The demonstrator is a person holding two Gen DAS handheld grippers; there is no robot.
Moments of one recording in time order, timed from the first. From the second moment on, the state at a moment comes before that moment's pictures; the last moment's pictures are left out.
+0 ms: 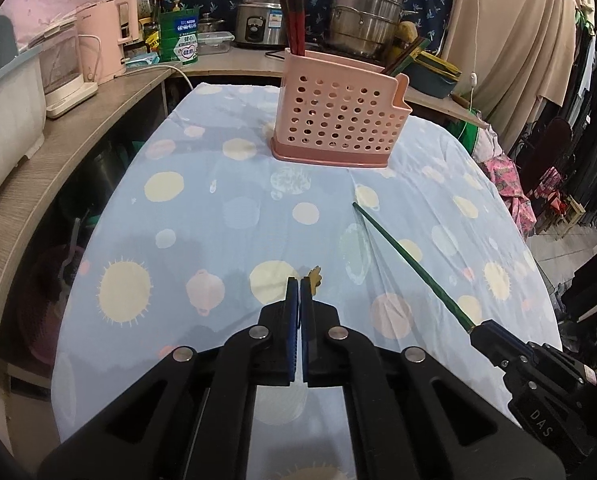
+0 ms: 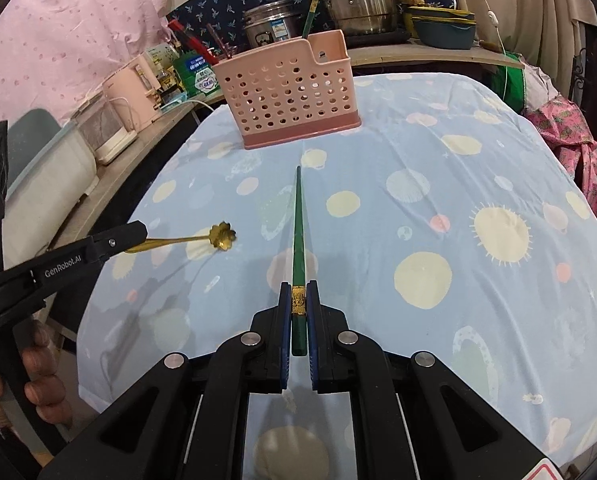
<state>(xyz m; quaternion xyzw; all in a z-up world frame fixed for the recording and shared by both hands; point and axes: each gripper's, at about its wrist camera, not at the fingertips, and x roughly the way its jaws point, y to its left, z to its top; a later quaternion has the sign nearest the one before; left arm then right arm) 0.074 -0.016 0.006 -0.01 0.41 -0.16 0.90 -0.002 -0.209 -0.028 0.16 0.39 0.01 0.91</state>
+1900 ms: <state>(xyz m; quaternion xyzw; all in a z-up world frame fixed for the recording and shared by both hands) 0.171 -0.066 0.155 -0.01 0.29 -0.19 0.94 0.109 -0.277 0.157 0.21 0.17 0.01 0.96</state>
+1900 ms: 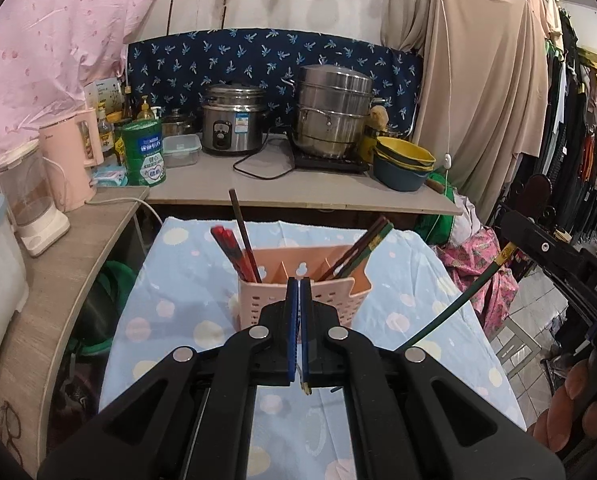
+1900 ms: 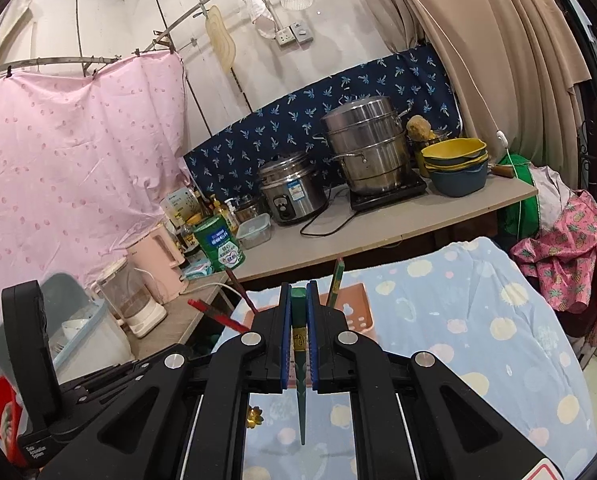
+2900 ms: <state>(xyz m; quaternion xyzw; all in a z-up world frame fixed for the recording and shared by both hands) 0.221 0.028 0.002 -0.05 0.44 -0.07 0.89 0.110 -0.300 0.115 0.24 0.20 -0.03 0.95</state>
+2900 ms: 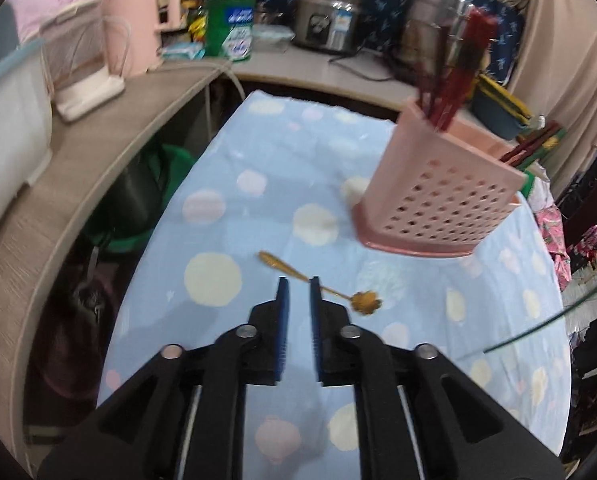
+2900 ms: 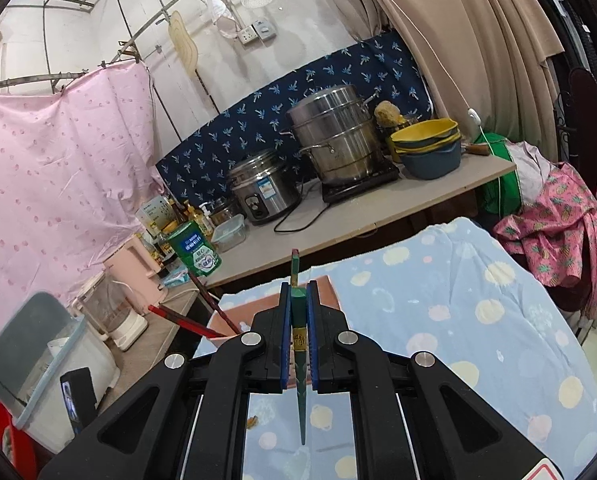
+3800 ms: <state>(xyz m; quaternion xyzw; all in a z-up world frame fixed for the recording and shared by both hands) 0.251 0.008 -0.069 0.05 0.48 -0.10 0.87 0.117 -0.276 0.088 0.23 0.24 -0.02 0.94</state>
